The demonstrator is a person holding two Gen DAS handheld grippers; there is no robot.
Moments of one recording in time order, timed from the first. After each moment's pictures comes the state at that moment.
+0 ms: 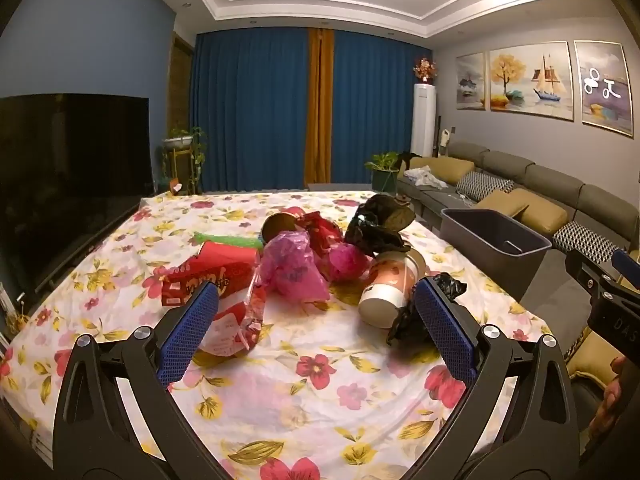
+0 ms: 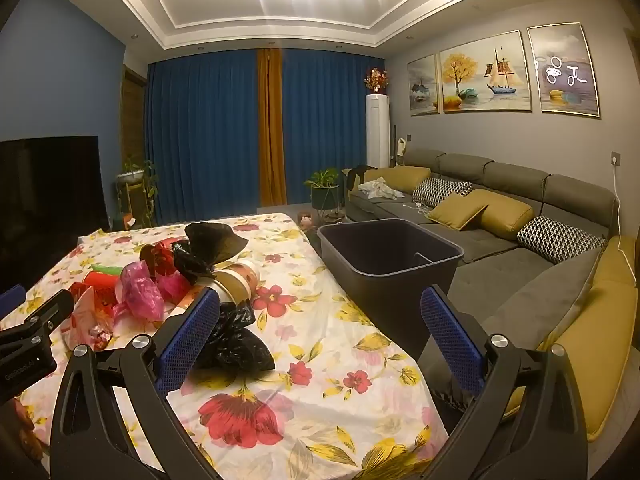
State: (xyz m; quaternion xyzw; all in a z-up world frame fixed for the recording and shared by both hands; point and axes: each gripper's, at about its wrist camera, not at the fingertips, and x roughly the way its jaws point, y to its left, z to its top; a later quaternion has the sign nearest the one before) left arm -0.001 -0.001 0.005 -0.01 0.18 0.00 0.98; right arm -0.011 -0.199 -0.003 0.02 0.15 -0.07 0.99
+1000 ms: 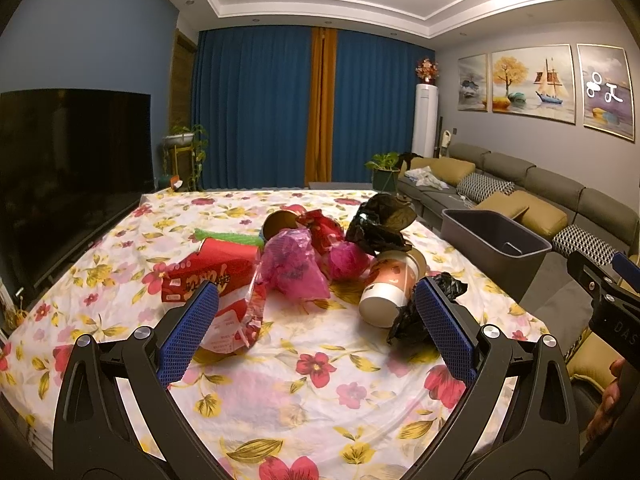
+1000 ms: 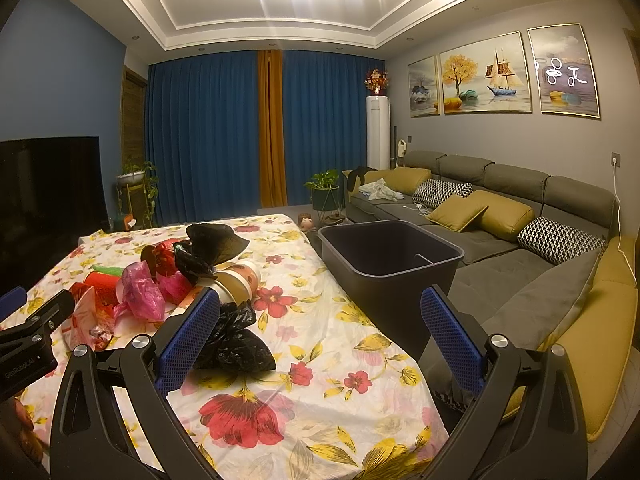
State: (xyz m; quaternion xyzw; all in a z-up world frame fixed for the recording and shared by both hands) left arm -0.002 0.002 0.000 -0.01 0.18 0.00 0.98; right arm -0.012 -0.198 -0.003 0.02 0.15 -0.07 0.99
